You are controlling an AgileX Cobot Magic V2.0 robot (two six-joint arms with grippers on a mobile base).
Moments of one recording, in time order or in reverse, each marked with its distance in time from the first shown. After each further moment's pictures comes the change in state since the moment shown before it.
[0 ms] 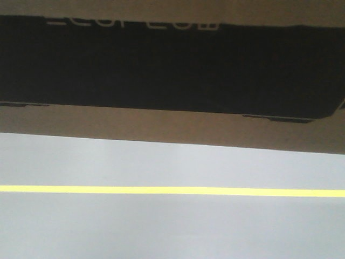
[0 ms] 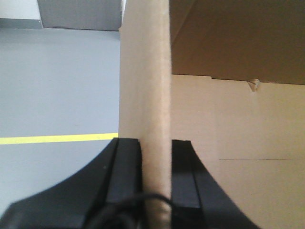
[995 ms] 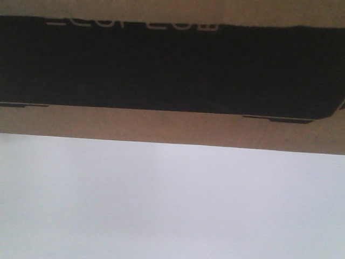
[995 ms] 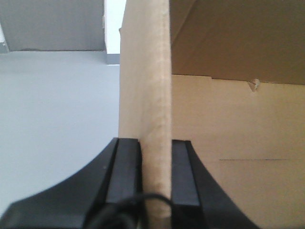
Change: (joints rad) left arm 0.000 0.000 0.000 -0.001 0.000 0.000; right arm 0.000 0.000 0.000 0.000 0.000 0.000
